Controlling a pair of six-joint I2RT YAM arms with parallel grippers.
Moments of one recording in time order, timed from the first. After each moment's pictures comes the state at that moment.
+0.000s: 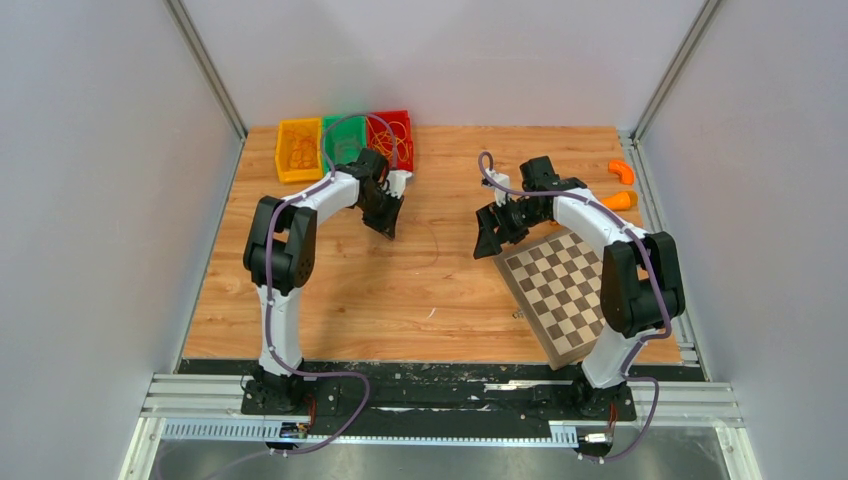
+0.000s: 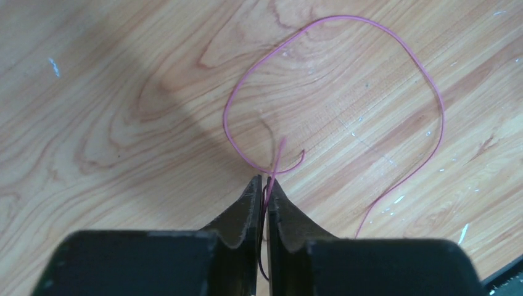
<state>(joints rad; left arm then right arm) -0.35 2.09 1.56 -0.68 0.34 0.16 0.26 1.75 1.27 -0.70 -0.69 -0.28</state>
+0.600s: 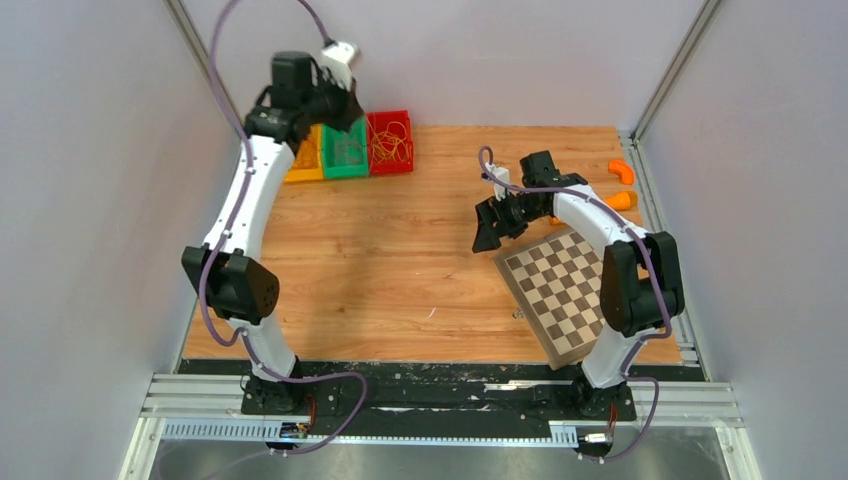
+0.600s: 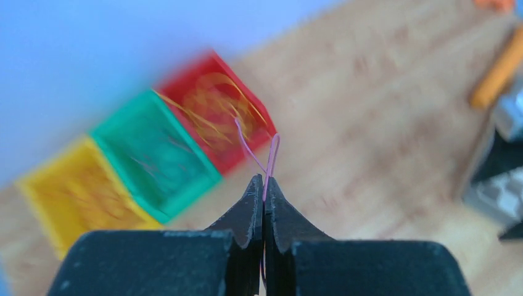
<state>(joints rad) -0.22 1.80 1.92 -0.66 0.37 0.16 0.26 1.75 1.31 -0.70 -0.69 -0.28</state>
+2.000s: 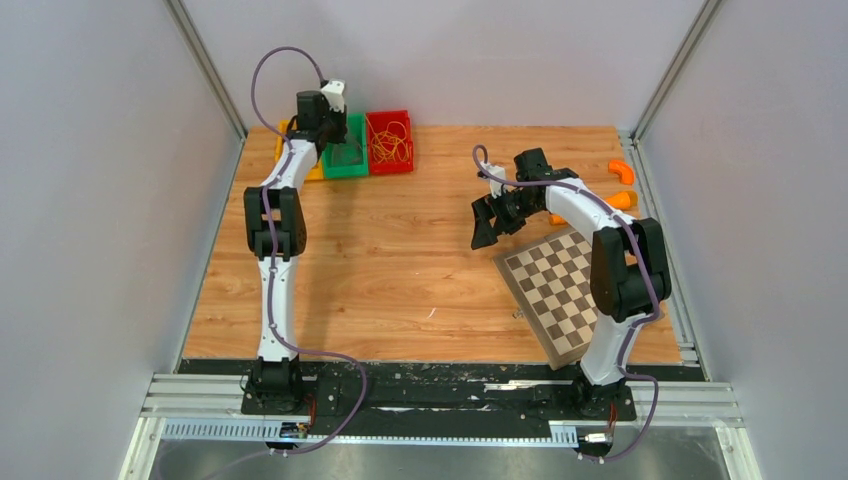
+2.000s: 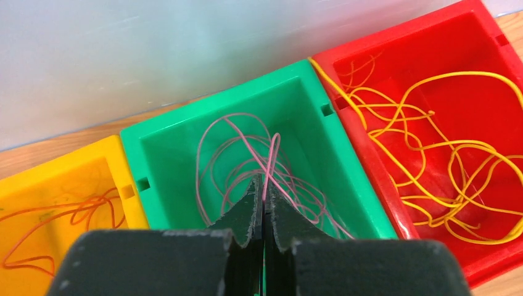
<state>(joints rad) -0.04 2.52 2.24 -0.18 0.23 0.12 0.26 1.86 1.39 -0.70 -0.64 -0.28</state>
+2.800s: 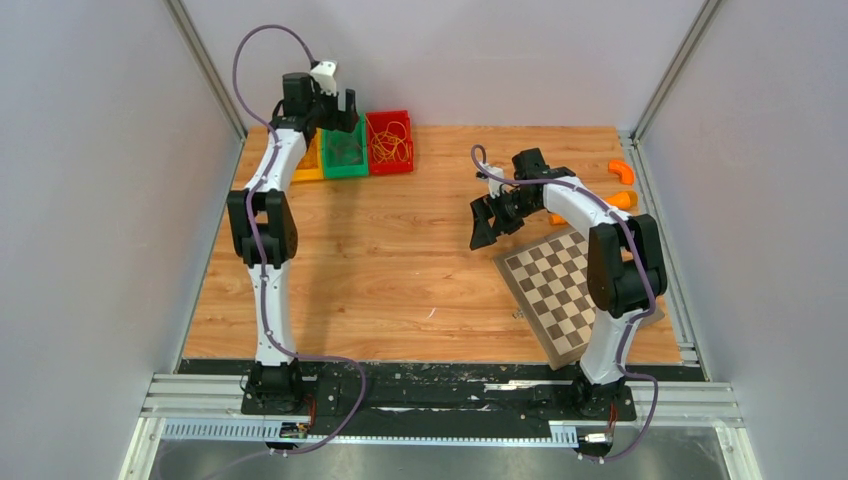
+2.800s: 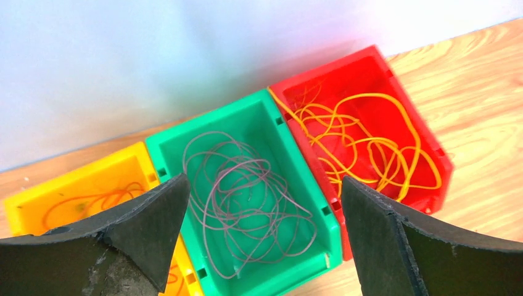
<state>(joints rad) -0.03 2.38 2.21 -0.27 0.30 0.09 0.26 1.90 1.41 -0.72 -0.66 -0.28</state>
